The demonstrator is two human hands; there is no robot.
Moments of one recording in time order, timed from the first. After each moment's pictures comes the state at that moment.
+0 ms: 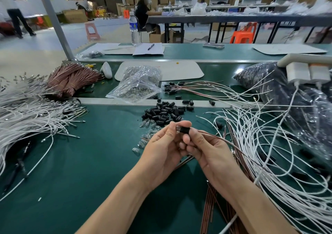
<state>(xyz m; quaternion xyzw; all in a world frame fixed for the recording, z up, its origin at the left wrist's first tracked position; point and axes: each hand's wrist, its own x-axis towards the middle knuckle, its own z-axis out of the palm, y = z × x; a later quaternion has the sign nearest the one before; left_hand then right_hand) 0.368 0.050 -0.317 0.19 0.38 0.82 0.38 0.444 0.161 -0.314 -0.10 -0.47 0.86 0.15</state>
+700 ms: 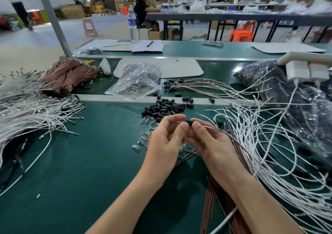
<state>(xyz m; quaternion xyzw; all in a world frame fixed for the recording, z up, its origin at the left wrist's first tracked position) 0.375 0.053 -0.321 0.29 0.61 0.73 0.10 0.441 0.167 -0.315 -0.13 -0.45 0.86 0.20</state>
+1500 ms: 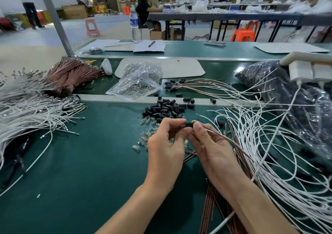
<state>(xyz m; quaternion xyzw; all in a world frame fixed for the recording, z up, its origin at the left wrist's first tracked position) 0.385 0.062 -0.329 0.27 0.68 0.68 -0.07 0.441 0.159 -0.315 -0.11 -0.41 0.88 0.22</state>
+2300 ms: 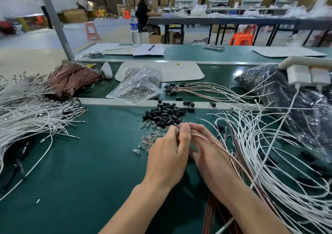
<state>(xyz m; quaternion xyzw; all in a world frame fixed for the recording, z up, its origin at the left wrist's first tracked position) 0.380 0.059 -0.323 0.29 0.82 0.49 -0.04 0.442 0.151 -0.314 -0.07 -0.55 0.82 0.17</state>
